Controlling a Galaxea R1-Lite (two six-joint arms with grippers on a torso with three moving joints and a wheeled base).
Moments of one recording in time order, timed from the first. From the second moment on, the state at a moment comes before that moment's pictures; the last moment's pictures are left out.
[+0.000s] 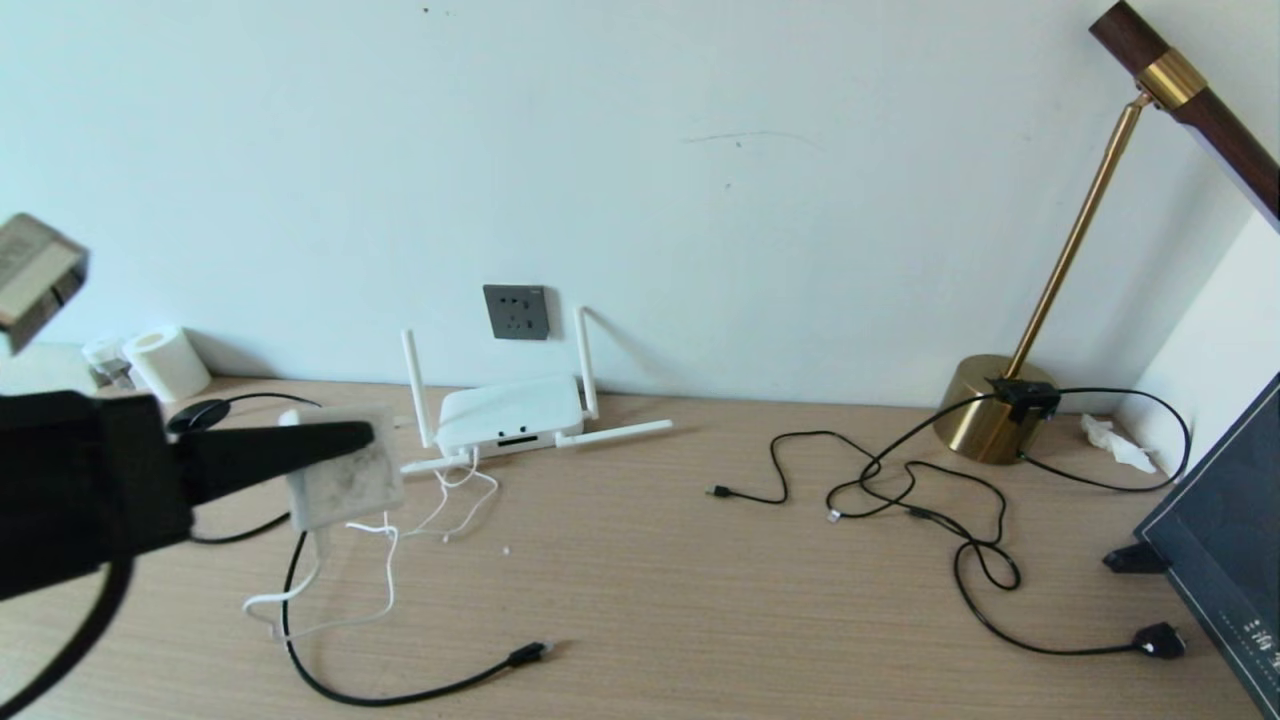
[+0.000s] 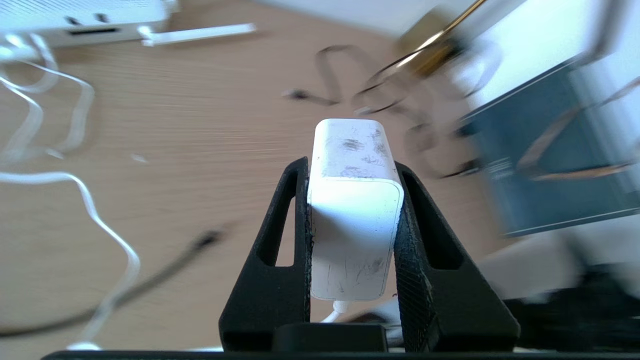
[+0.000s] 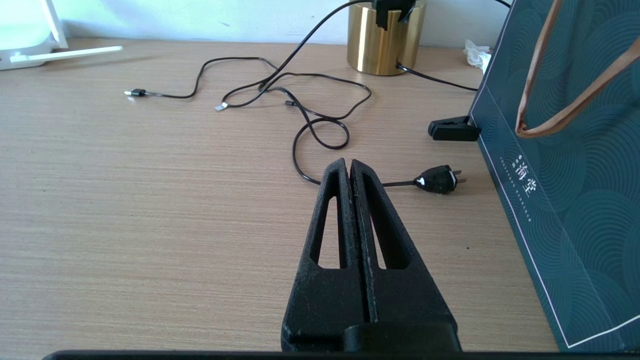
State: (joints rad) left arm -0.34 1.05 -0.86 0.04 -0.24 -0.47; right arm 0.00 0.00 -0.01 0.00 -0.02 0.02
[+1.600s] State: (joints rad) left arm -0.34 0.63 -0.62 0.04 -0.20 -0.34; right arm 0.00 0.00 -0.01 0.00 -0.02 0.02
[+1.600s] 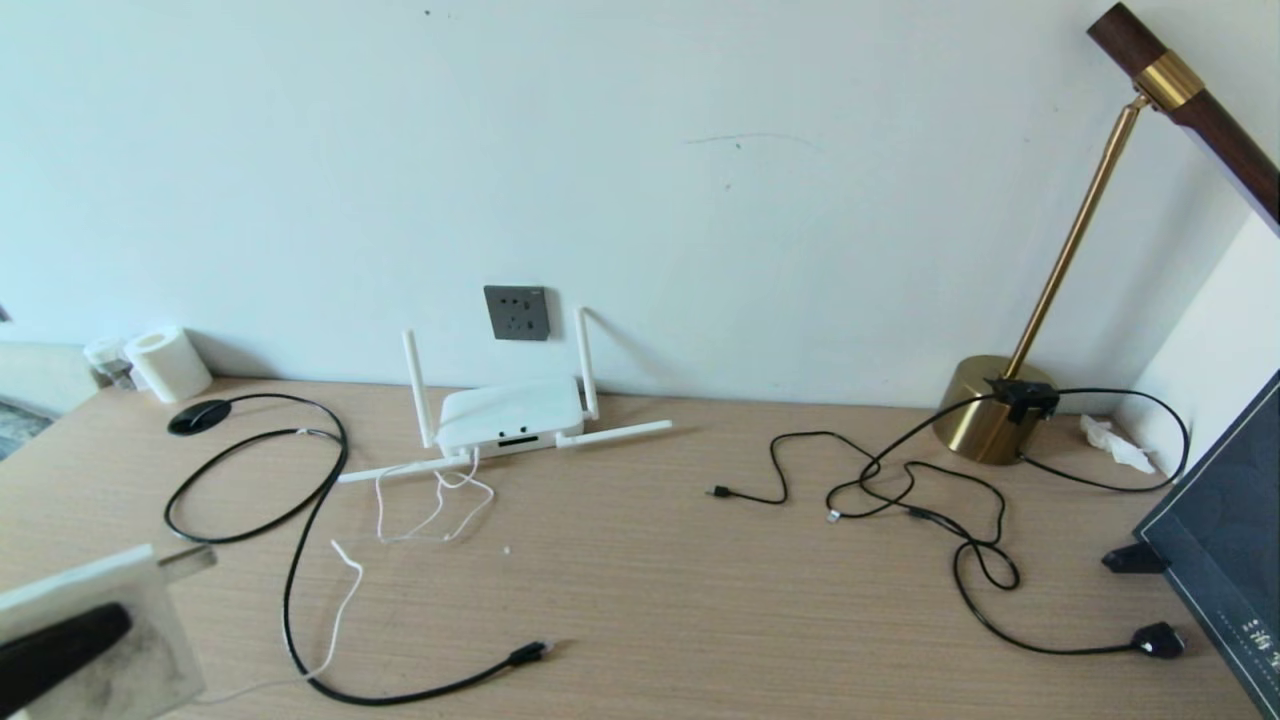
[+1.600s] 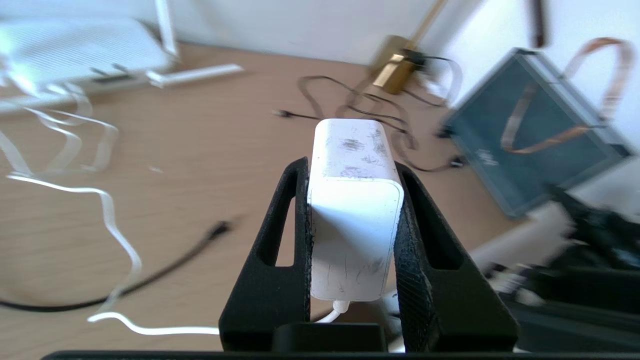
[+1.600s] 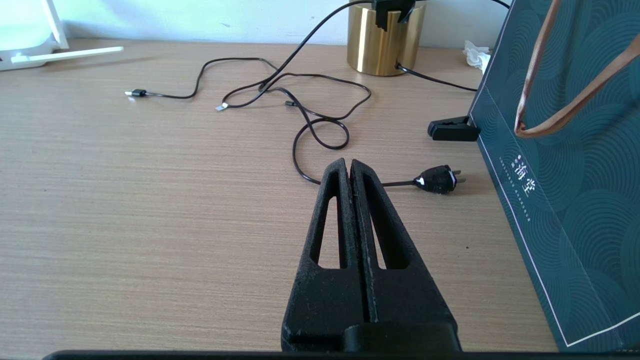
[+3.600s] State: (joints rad) left arm -0.14 2.18 -0.86 -1.52 -0.10 0.03; right arm 0.00 0.00 -0.01 0.00 -0.02 0.02
